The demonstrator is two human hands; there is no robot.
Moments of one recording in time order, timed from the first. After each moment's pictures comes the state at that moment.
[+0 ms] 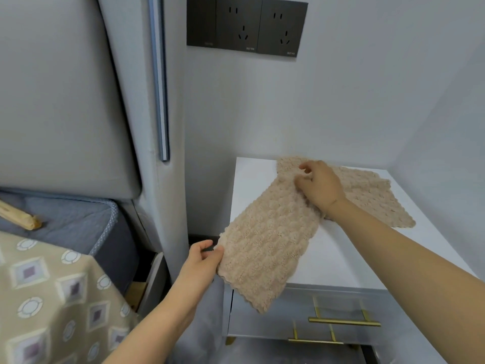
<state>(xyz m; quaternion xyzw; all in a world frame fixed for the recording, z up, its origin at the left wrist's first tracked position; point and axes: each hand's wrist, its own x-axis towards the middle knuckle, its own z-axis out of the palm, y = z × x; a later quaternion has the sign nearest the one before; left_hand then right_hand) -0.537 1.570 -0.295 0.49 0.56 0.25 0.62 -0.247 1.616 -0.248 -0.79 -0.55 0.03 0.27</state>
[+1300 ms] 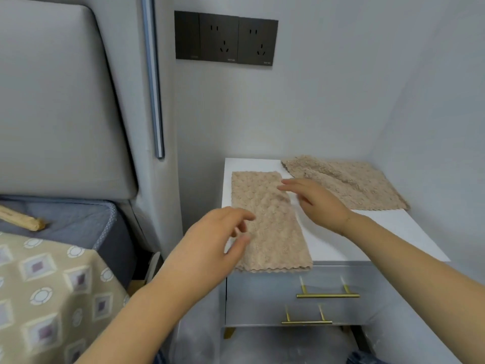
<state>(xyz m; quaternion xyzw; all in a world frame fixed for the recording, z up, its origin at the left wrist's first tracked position) -0.547 1.528 -0.216 0.90 0.30 0.25 0.18 -0.260 1.525 -0.240 -0.68 -0.71 0.03 0.18</state>
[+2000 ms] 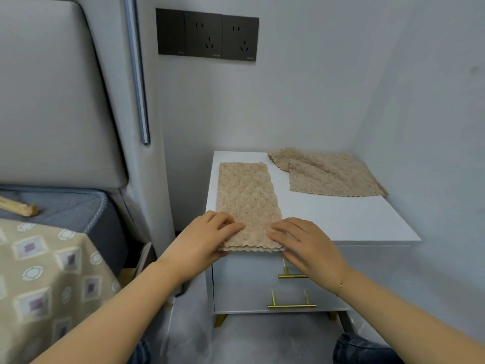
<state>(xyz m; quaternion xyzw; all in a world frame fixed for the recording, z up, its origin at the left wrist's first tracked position) -0.533 1.561 -0.303 0.97 0.18 0.16 0.00 -0.281 1.429 -0.312 -0.54 -0.80 -0.15 0.19</state>
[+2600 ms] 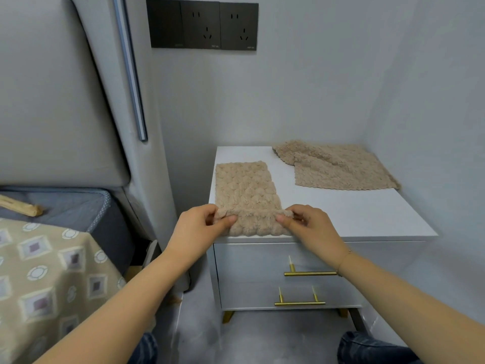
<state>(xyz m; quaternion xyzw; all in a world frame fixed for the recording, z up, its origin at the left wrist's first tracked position) -0.521 1.556 -0.287 0.78 0.42 0.29 0.35 -0.291 1.455 -0.297 -0.67 -0.59 0.17 0.42</state>
